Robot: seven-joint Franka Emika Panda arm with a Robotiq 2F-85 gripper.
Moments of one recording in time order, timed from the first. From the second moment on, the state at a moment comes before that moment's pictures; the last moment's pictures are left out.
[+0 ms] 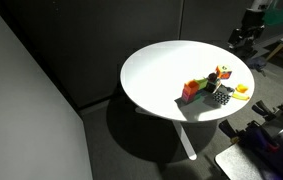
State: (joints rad) arm -0.08 -0.01 -0.10 -2.44 0.05 2.38 -0.10
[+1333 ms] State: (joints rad) arm -0.17 0.25 -0.12 -2.57 0.05 2.77 -0.28
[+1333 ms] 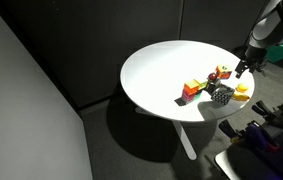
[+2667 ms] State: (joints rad) arm -0.20 0.35 -0.04 -2.56 0.06 2.84 -0.33
